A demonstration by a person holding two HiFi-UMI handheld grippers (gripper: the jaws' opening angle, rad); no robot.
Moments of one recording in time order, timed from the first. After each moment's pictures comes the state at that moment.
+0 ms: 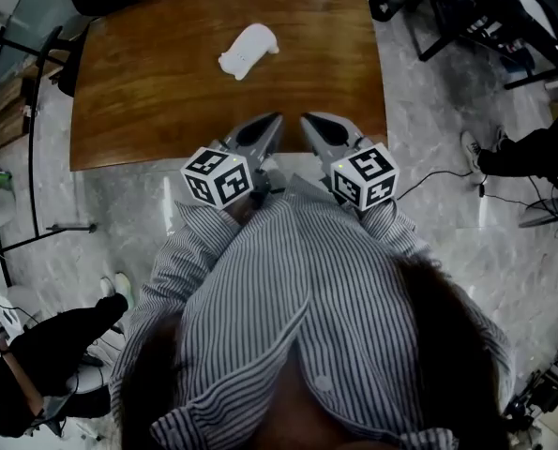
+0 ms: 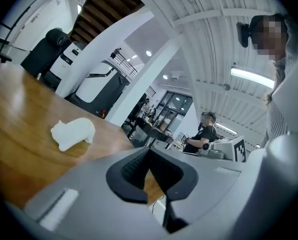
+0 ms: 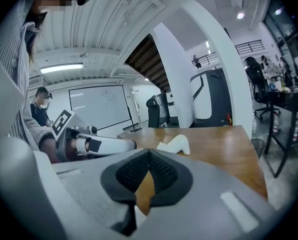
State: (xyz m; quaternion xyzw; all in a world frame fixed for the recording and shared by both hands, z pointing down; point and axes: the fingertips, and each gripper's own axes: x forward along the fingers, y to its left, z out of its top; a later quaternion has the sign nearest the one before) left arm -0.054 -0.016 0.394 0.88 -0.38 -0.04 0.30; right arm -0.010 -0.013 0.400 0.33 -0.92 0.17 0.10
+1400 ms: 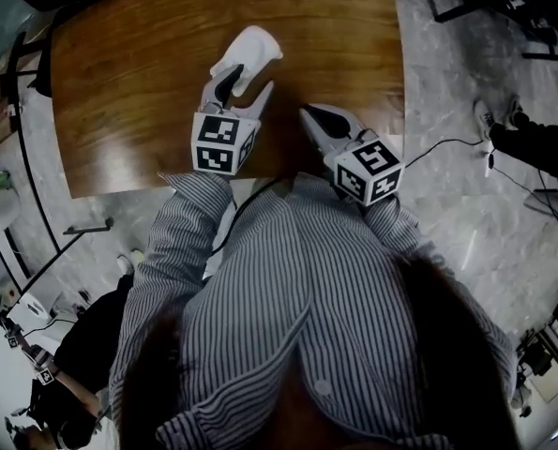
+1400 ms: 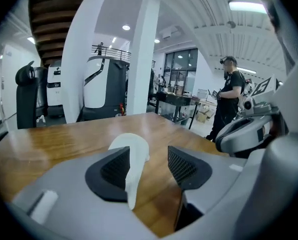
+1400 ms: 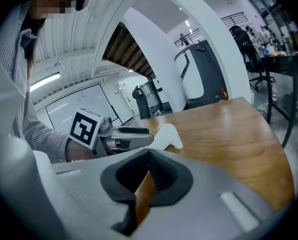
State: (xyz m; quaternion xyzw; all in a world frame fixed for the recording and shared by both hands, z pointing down) left arm -0.104 -0.195 0.478 0.85 -0.44 0.23 0.18; right arm -0.026 -0.126 0.455 0.34 -0.88 0.31 0.12
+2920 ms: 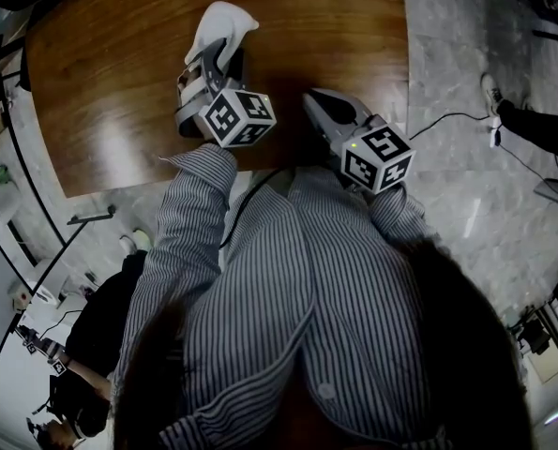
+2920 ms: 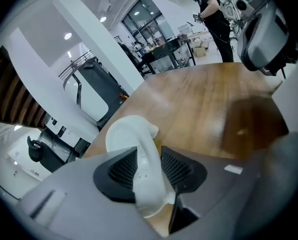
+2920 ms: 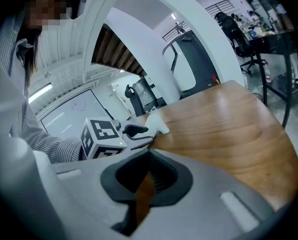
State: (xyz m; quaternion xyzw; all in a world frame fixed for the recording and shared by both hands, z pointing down) left arm -0.115 -0.237 0.553 0.73 -0.43 0.52 -0.07; right arm 0.002 -0.143 0.497 0.33 -0.86 0.37 0.11
